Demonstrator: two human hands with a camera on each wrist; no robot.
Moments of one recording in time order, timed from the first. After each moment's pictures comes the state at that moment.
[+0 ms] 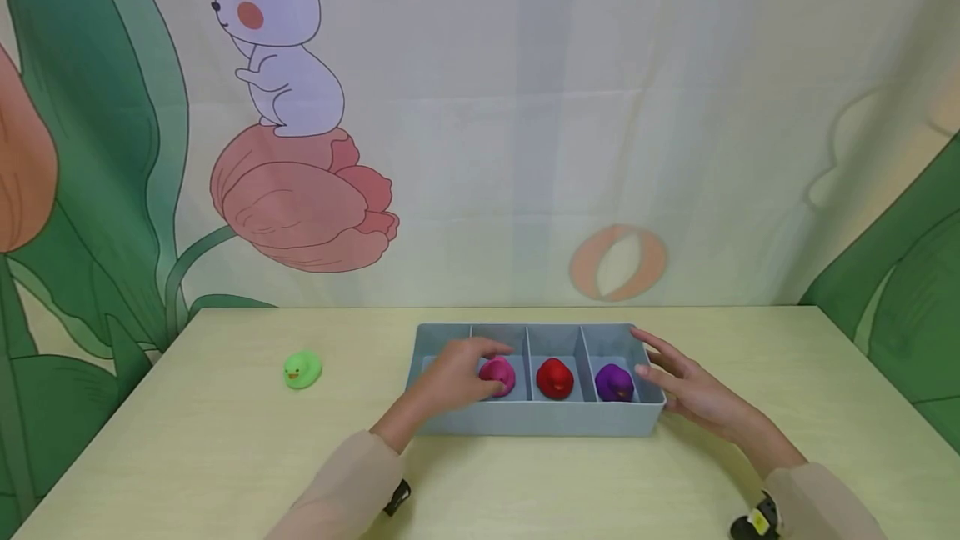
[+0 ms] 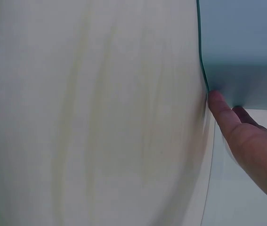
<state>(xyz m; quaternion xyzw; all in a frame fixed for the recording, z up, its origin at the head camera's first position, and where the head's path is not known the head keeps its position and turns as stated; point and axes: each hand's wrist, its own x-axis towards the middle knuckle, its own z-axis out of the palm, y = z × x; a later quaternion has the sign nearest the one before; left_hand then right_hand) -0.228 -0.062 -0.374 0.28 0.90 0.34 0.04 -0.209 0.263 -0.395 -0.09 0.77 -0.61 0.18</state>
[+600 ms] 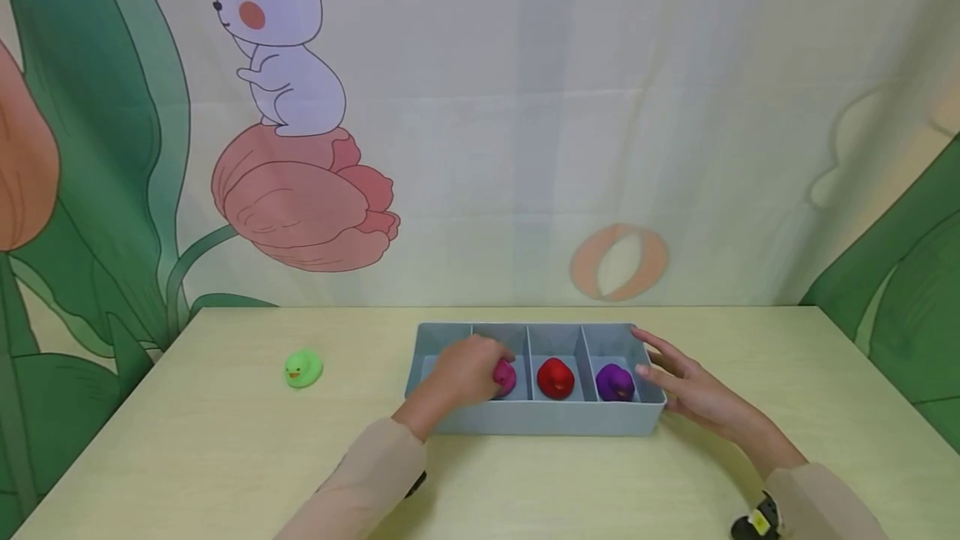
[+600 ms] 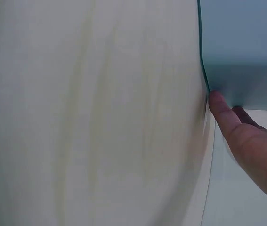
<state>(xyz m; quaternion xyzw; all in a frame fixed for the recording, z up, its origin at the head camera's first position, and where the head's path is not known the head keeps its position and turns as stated) -0.234 -0.043 -0.366 0.26 0.95 0.16 0.03 -0.211 0.264 -0.396 -0.09 0.77 -0.61 0.18</state>
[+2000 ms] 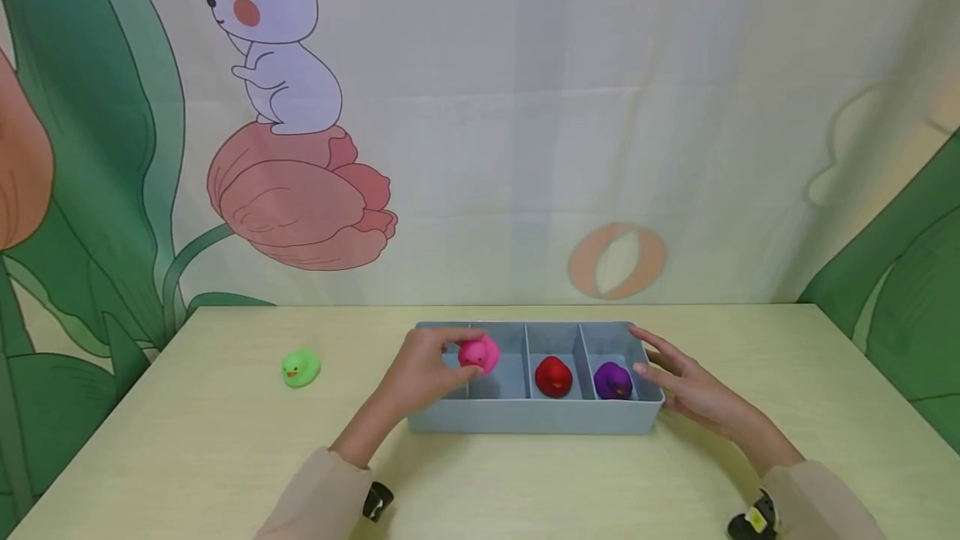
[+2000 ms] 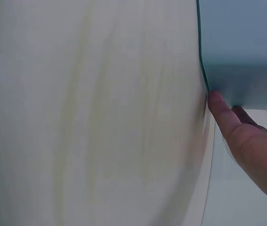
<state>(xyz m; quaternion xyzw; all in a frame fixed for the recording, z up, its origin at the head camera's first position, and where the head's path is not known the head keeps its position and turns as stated) -0.209 -0.088 -0.353 0.25 0.87 0.41 -0.08 -0.210 0.265 -0.398 -0.10 0.76 -0.61 0.18</state>
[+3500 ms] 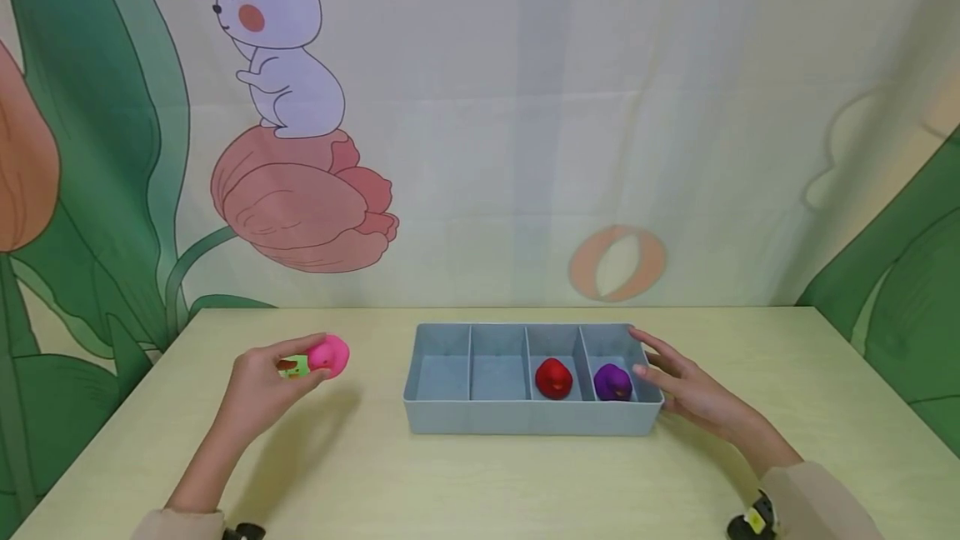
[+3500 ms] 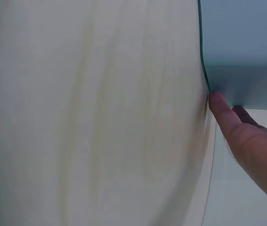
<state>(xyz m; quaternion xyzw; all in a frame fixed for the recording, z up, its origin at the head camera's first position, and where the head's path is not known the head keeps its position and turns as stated) -0.184 -0.231 -0.351 0.09 0.91 0.35 -0.20 -0.210 0.264 -0.398 -0.10 0.76 -0.61 0.18</state>
